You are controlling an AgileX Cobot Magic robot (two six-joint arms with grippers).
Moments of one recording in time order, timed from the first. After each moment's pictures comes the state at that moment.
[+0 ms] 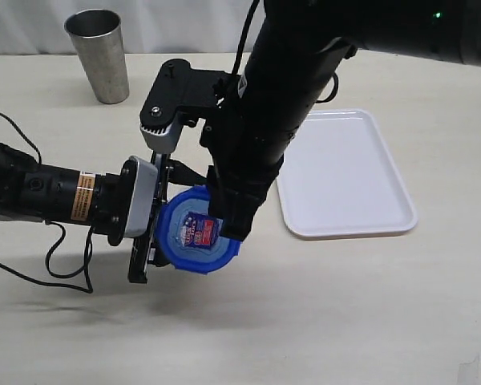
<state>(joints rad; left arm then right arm) -0.31 2.02 -0.72 1.34 -1.06 0.30 0.76 1.76 -1.39 0.19 1.06 -0.72</state>
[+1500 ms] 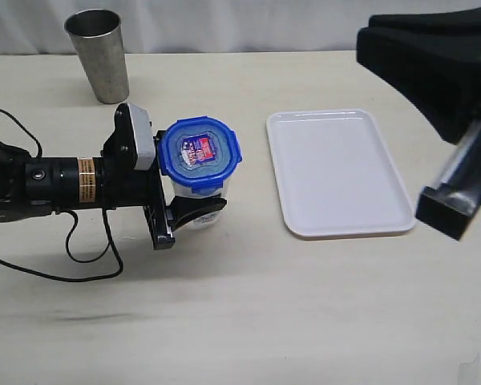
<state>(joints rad) -0.31 2.02 -0.72 1.08 -1.06 -0.14 0.77 0.72 -0.64 0.06 0.11 -0.28</state>
